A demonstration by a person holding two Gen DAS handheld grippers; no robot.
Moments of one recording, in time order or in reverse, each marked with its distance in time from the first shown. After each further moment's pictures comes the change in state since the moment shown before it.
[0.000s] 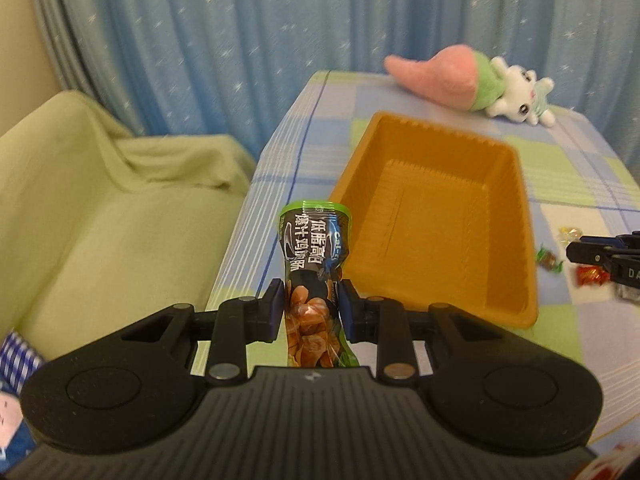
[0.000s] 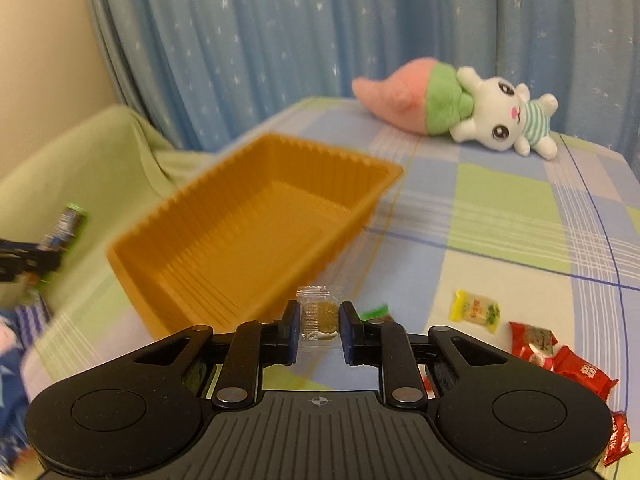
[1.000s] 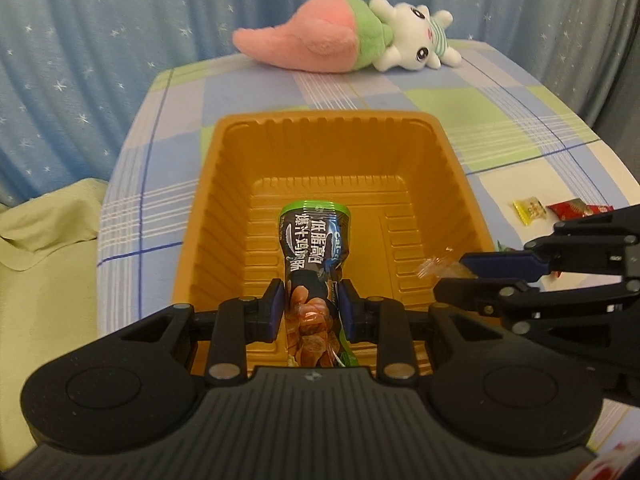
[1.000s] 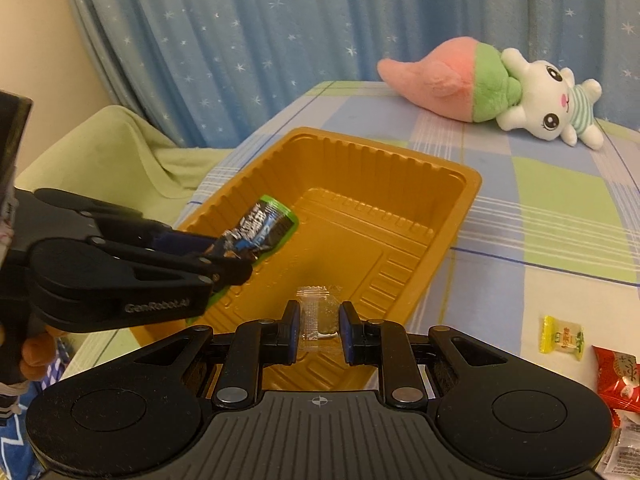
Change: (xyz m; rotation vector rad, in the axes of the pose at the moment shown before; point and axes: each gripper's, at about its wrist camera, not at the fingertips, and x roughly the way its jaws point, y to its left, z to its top) left arm 0.123 -0.070 0.061 0.300 0.100 -0.288; right arm 0.065 0.045 0.033 0.063 0.071 -0.002
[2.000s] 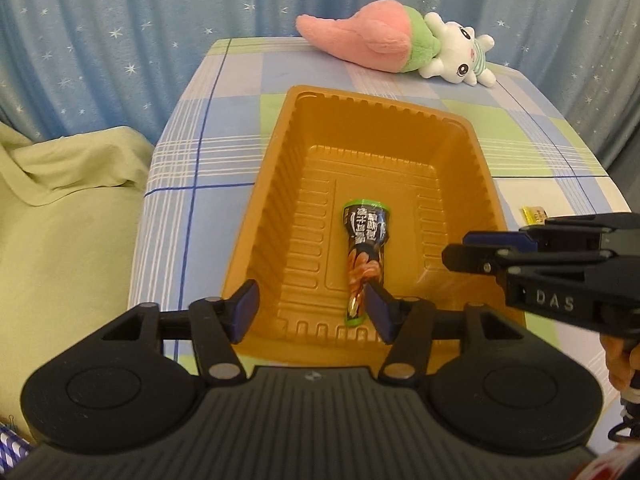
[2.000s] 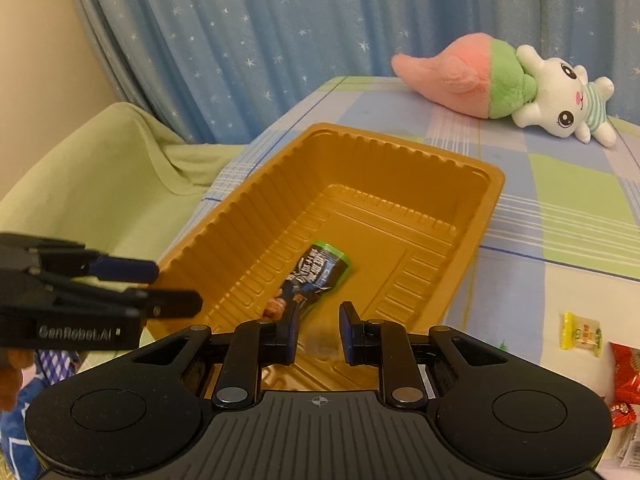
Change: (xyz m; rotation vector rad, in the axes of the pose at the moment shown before) left arm -0.049 0.036 -0.039 -0.181 0.006 0.024; right arm 0.006 0.015 0.002 0.009 0.015 0.031
